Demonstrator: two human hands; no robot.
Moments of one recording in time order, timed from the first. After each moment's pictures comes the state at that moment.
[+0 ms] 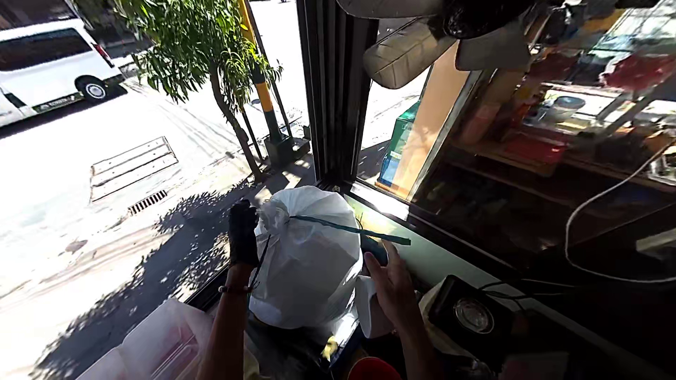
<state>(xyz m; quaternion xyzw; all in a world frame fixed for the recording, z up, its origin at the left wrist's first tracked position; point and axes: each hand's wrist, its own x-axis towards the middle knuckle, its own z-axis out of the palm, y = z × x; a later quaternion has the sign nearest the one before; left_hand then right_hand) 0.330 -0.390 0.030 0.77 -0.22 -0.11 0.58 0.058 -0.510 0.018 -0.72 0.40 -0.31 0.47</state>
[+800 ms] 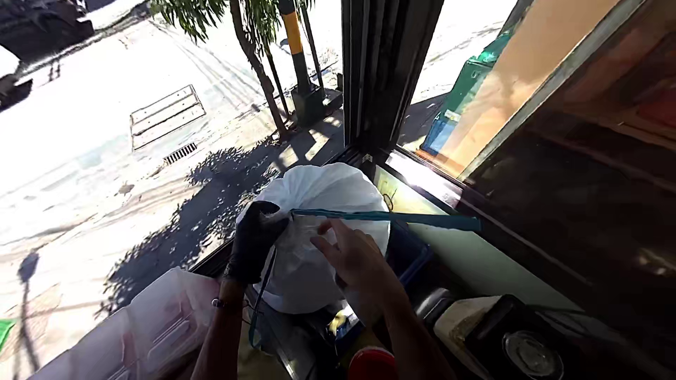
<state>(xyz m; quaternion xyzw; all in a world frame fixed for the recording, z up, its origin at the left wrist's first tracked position) 0.324 -0.386 0.011 0.80 -0.28 -0.14 0.51 0.159 -0.540 0.037 -0.86 0.23 -0.01 0.46</state>
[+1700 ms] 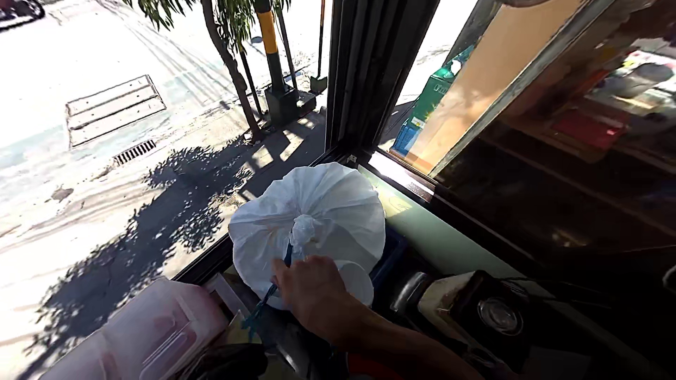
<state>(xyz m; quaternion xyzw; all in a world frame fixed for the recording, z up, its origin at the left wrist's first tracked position) 0.225 -0.246 0.046 0.65 -0.53 0.08 0.53 0.195 -0.433 0.078 -0.95 0.14 0.20 0.19</state>
